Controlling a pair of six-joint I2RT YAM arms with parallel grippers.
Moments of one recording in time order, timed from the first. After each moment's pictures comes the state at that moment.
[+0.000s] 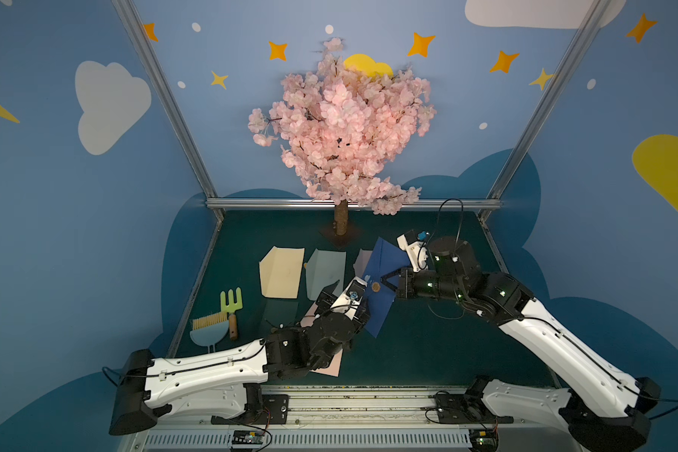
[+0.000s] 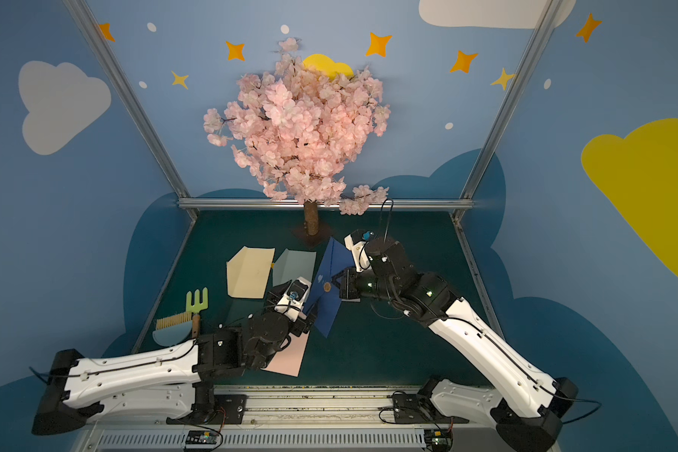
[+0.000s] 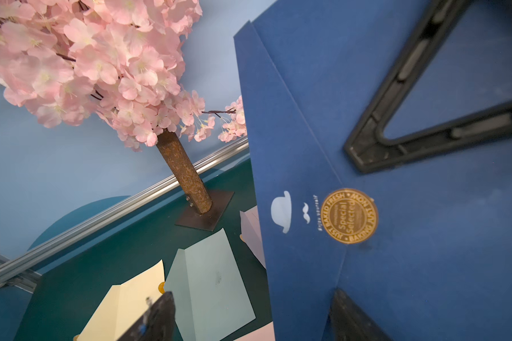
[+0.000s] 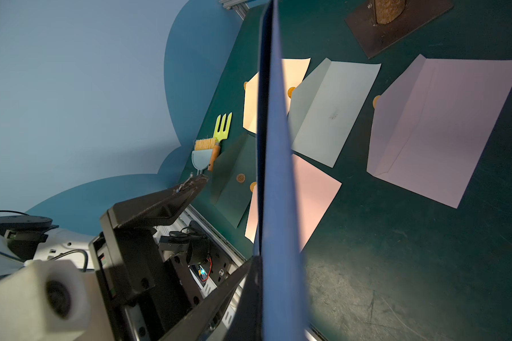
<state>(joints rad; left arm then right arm) -1.26 1.05 0.83 -0.15 -0.83 -0.04 0.83 1.14 1.33 -0.78 -0.23 0.63</state>
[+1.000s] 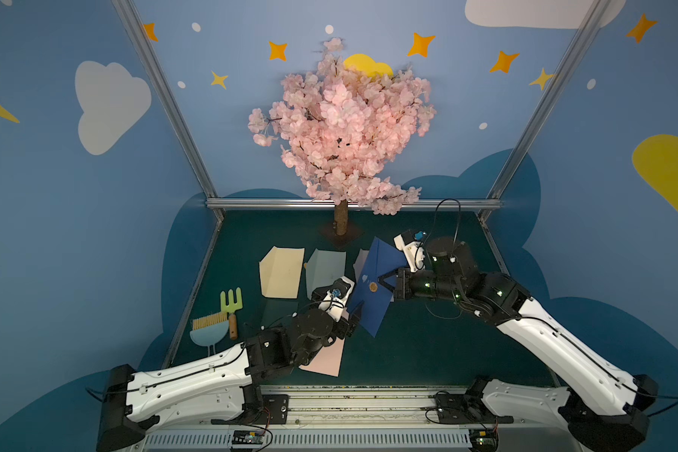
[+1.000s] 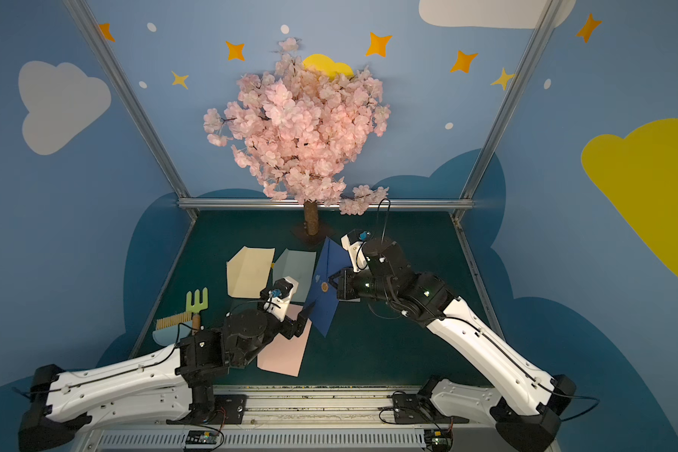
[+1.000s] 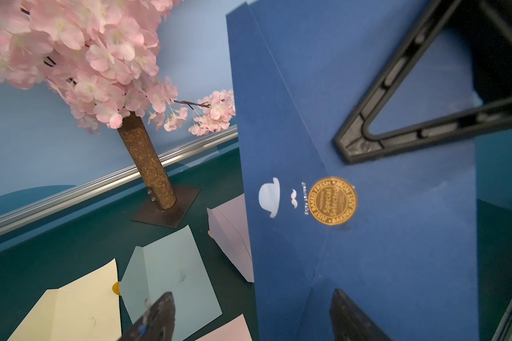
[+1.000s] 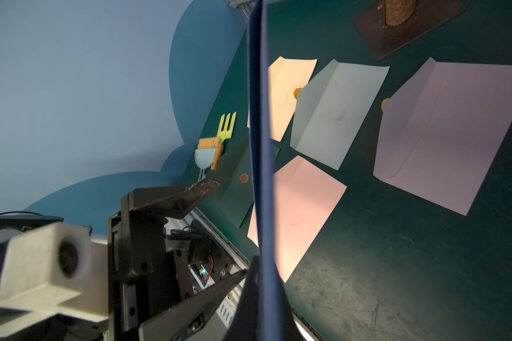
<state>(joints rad) -1.19 0.95 0.76 -0.16 -0.61 -0.11 0.85 1.15 1.33 -0.76 -0.22 0.62</state>
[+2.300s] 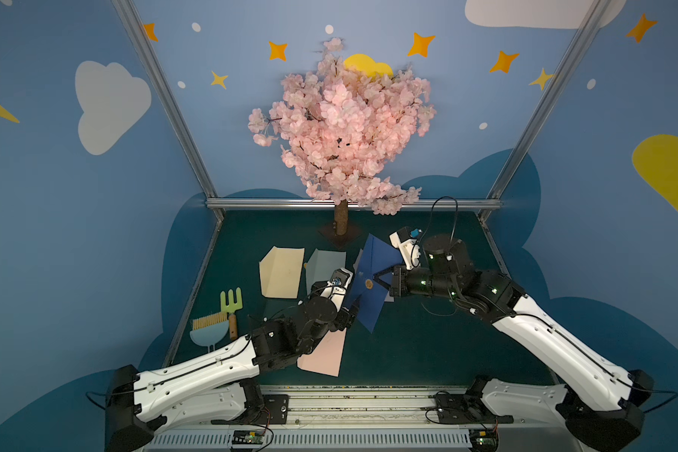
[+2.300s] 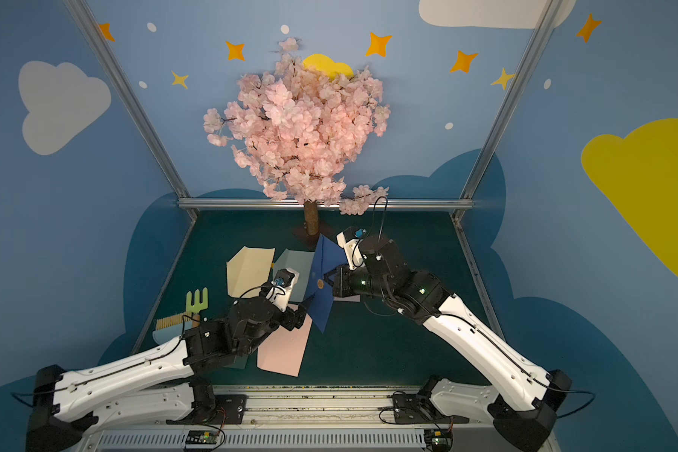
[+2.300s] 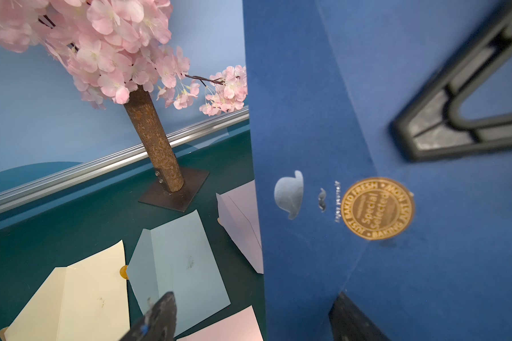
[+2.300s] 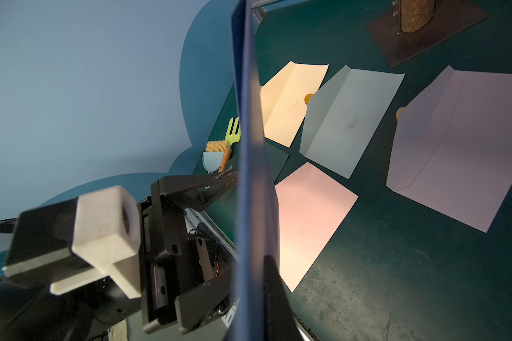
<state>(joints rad) -1.09 0.99 0.81 -0.21 -0.55 -0.16 0.86 1.17 1.33 -0.71 -0.24 0.63</state>
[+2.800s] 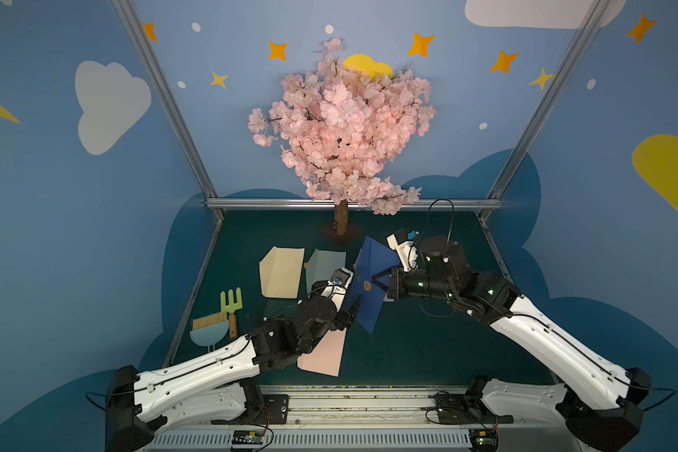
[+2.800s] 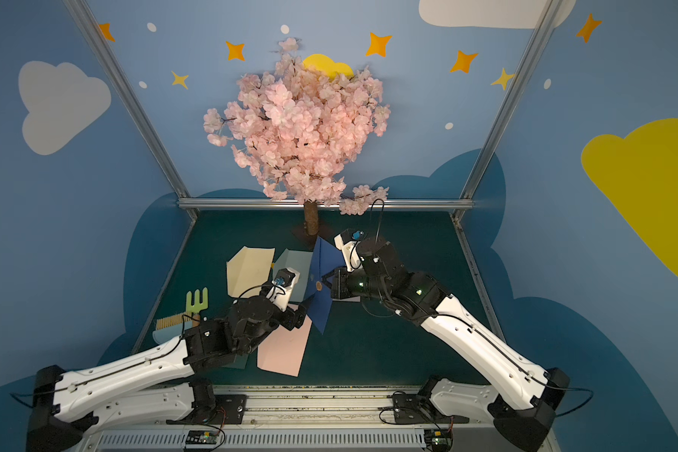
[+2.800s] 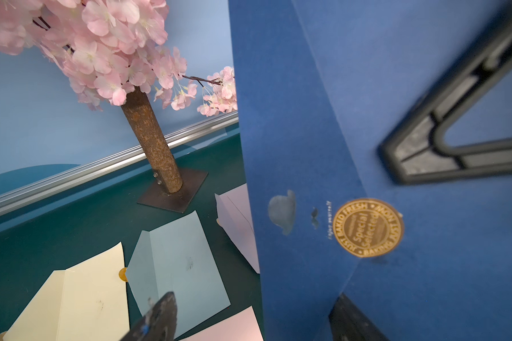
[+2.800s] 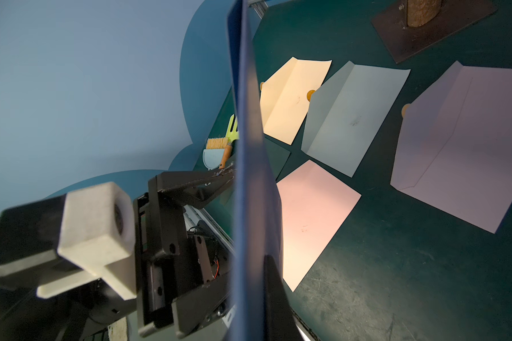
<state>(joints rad) -1.09 0.99 0.81 -0.21 -0.54 -0.14 0.87 1.17 1.31 -0.69 -0.24 0.63</state>
